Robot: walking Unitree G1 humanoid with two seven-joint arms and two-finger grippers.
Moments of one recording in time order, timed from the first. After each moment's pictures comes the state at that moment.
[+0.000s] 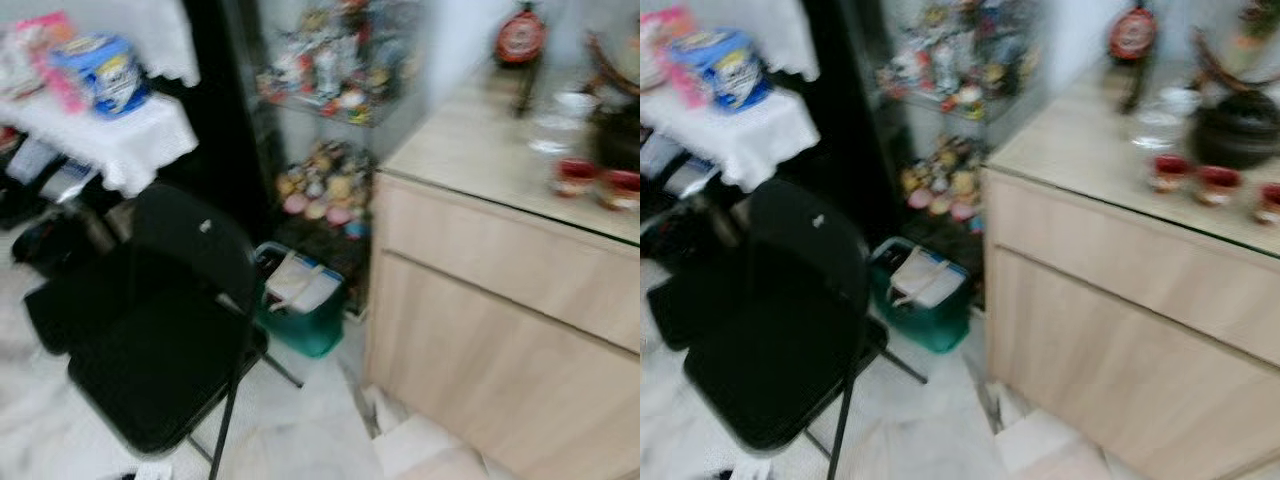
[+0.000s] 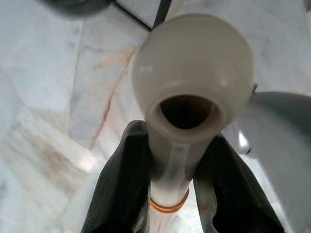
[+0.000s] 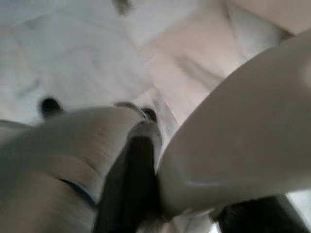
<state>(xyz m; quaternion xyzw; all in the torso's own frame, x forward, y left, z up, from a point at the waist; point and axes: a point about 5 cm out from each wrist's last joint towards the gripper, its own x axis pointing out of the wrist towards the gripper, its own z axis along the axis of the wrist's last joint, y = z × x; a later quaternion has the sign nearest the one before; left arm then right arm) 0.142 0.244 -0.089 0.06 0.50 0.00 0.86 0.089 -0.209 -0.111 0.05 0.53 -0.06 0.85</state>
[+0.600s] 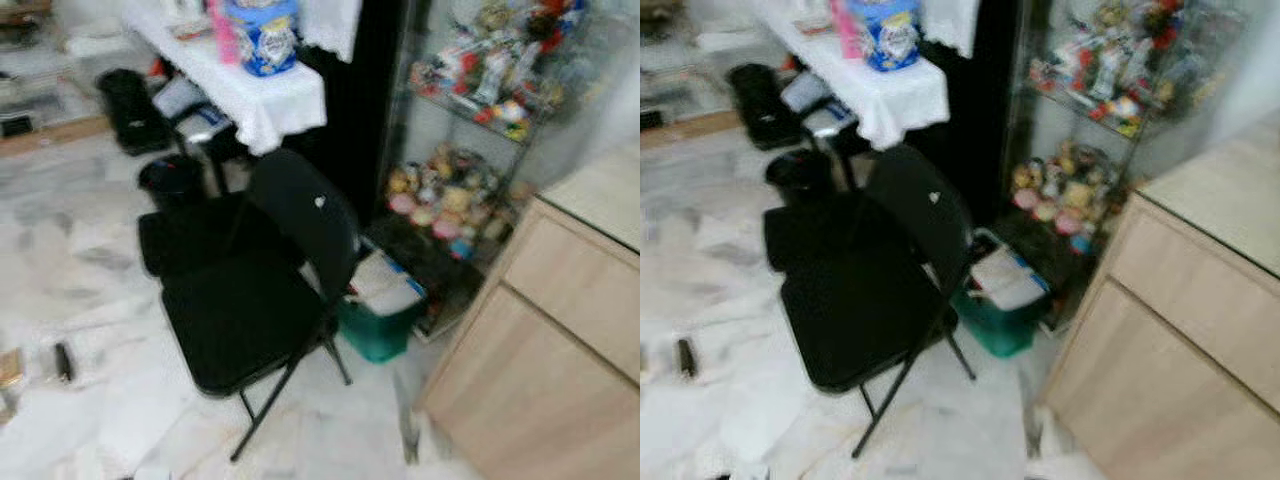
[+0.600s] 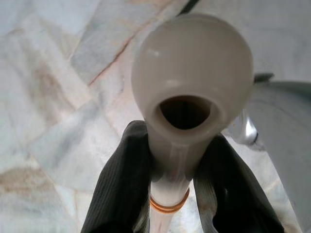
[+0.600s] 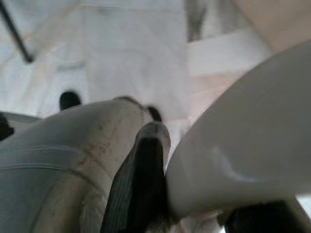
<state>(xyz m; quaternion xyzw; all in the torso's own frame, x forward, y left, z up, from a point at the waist) 0.138 0.241 -0.091 0.05 0.50 0.00 0.86 0.094 -0.194 -0.113 0.04 0.53 -0.05 0.84</state>
